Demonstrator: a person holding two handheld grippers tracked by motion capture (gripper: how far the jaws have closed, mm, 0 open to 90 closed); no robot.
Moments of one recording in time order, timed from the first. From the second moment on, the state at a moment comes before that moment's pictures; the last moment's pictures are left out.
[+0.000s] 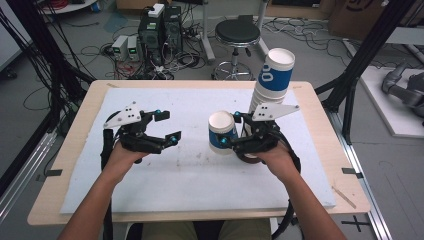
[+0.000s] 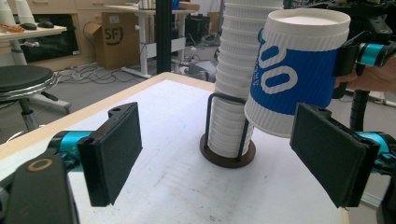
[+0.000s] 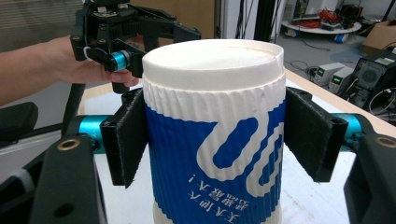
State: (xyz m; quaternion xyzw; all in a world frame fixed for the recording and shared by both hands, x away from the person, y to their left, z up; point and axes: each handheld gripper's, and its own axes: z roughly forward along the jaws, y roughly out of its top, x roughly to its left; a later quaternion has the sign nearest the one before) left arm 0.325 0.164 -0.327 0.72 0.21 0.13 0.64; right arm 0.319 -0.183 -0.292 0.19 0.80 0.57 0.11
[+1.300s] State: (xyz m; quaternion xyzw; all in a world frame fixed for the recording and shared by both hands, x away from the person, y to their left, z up) left arm 0.311 0.109 -0.348 0.73 0.12 0.06 0.67; right arm 0.316 -0.152 -0.296 0.16 0.78 0.60 0.05
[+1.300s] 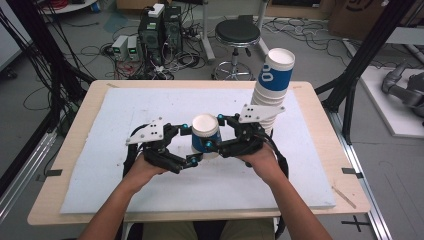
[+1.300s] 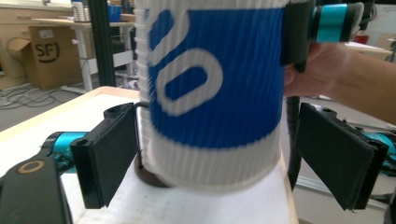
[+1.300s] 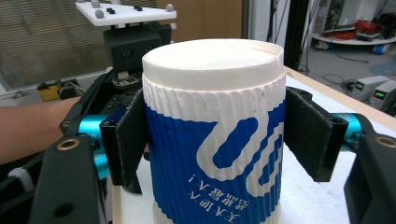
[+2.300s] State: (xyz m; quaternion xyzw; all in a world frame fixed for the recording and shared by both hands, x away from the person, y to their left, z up) left arm 0.314 0.112 -0.340 0.78 0.10 0.04 0.62; right arm 0.320 -0.157 -0.291 0.12 0.81 0.57 0.02
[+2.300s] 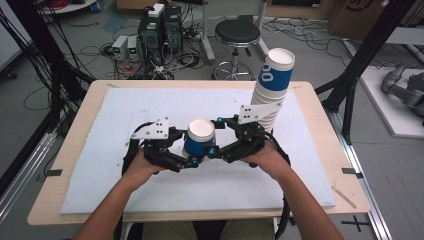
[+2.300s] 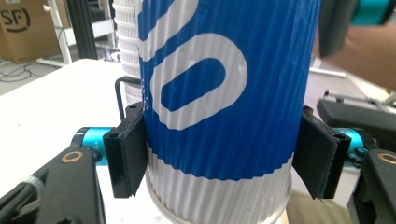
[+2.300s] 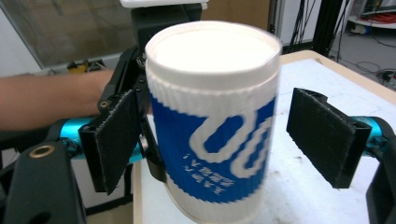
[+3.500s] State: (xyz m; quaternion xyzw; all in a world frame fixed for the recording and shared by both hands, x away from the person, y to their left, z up) left arm 0.310 0.104 -0.331 0.84 0.06 0.04 0.53; right arm 0.330 -0.120 -0.276 0.03 0.92 0.40 -0.02
